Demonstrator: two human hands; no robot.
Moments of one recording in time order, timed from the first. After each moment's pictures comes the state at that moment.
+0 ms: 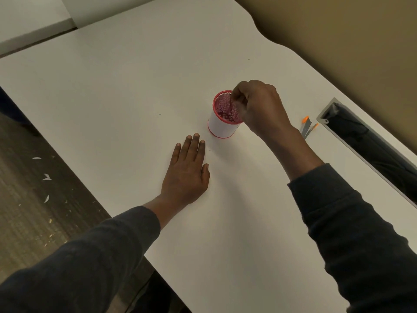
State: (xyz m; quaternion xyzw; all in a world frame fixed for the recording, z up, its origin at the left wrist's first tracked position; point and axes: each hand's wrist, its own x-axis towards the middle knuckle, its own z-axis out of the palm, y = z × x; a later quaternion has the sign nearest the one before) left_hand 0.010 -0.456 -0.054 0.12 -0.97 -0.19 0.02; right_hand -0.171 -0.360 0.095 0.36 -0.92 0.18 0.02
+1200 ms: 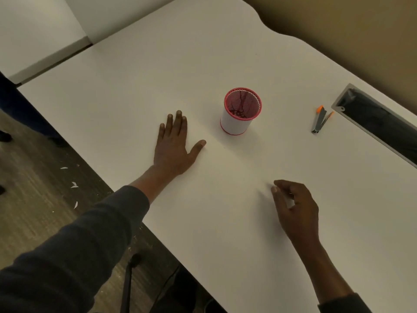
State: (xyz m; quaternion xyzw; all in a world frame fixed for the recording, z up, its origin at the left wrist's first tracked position) left_hand -0.009 -0.547 -0.050 0.17 -0.97 -0.17 0.00; right_hand -0.006 -0.217 0.001 0.06 -0.92 0.38 -0.02
